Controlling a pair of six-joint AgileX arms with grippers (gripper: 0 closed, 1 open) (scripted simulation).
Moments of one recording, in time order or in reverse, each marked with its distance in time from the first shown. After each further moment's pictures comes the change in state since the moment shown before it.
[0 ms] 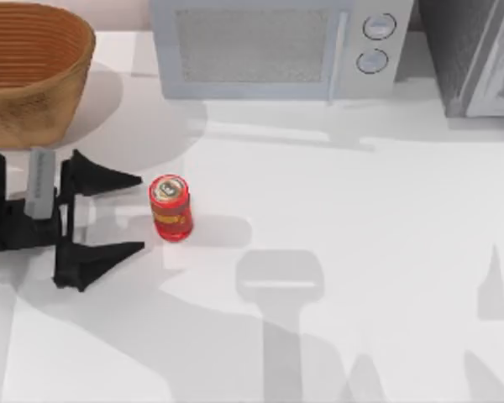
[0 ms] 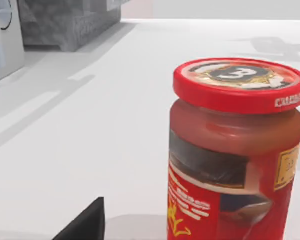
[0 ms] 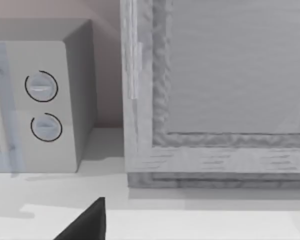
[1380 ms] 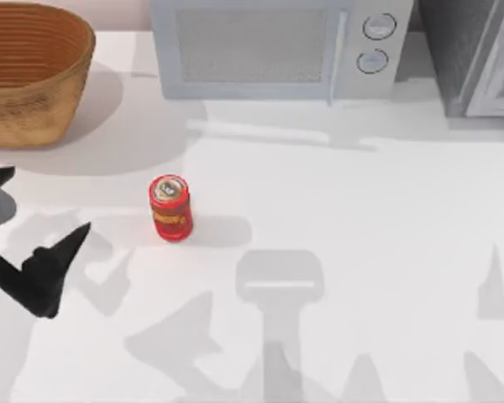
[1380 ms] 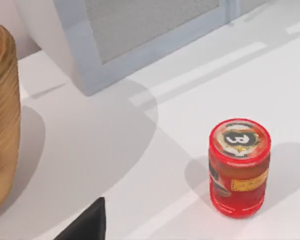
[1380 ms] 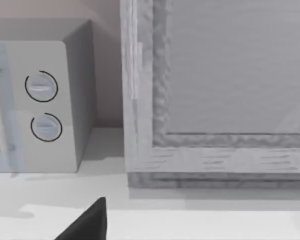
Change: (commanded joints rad) left arm -0.087 -1.572 -0.716 -0.017 -1.021 -0.882; right arm 0.000 0.000 0.000 0.000 0.000 0.000
